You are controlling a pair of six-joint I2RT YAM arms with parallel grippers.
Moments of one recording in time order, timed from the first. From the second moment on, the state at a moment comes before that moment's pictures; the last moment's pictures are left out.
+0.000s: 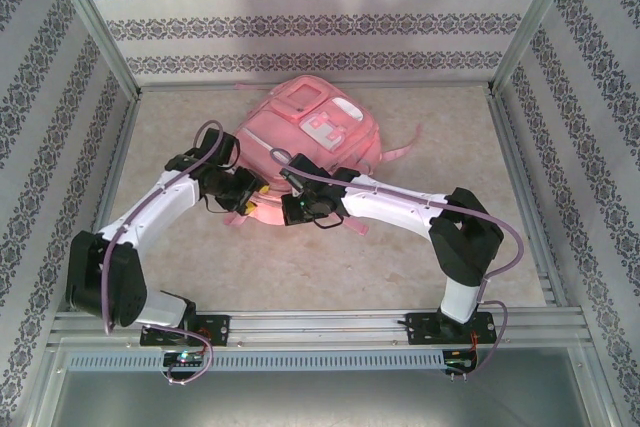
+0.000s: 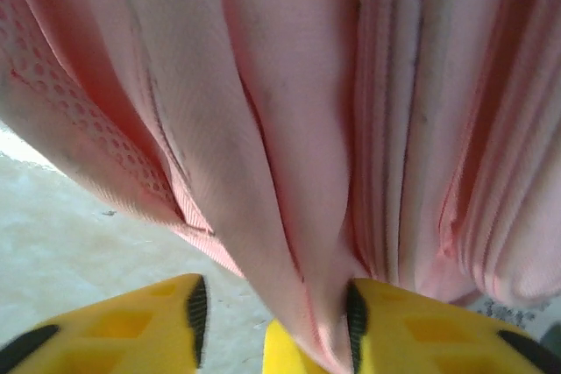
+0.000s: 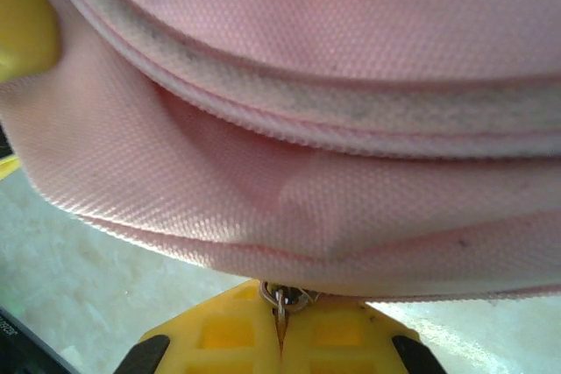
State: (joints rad) left arm -0.26 1.43 1.04 -0.75 0.40 -1.19; right arm 0.91 1.80 1.33 -0.57 -0.14 0.68
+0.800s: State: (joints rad) left arm -0.25 1.45 1.05 -0.72 0.38 -1.20; right arm 0.79 1.73 1.15 -0.53 -0.09 0.66
